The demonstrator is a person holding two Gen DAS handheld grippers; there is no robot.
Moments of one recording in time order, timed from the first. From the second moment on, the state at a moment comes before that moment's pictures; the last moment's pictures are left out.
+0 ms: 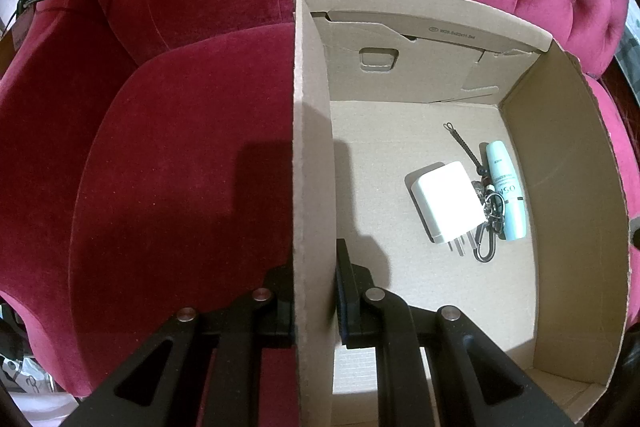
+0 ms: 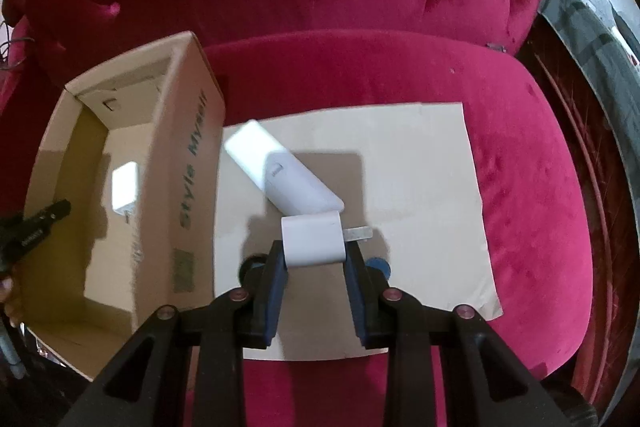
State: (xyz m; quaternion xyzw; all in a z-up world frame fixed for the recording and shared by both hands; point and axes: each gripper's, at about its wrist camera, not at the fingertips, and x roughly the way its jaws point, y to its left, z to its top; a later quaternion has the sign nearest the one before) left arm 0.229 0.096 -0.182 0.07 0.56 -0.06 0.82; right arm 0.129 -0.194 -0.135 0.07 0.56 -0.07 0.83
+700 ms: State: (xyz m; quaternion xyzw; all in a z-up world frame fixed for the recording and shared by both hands) left arm 0.231 0.095 -0.181 0.07 0.57 -0.06 0.82; right arm 0.158 -0.131 -0.076 0.04 0.52 -0.02 0.85
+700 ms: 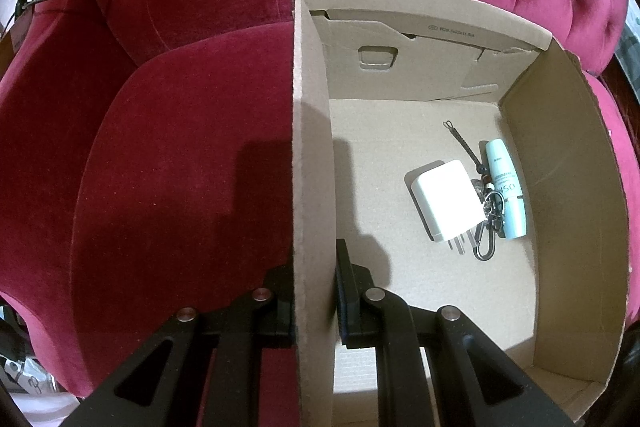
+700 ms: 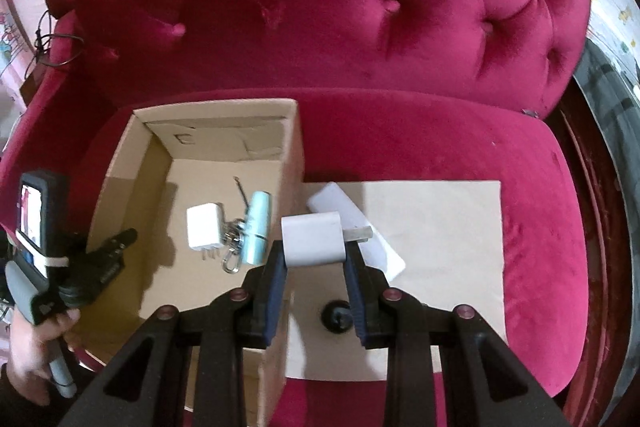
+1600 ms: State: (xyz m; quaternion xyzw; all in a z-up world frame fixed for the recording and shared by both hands) left arm 0.234 0.100 -0.180 0.07 0.57 -0.06 0.82; right arm 0.183 -0.032 -0.136 0.00 0.57 0.07 0.82
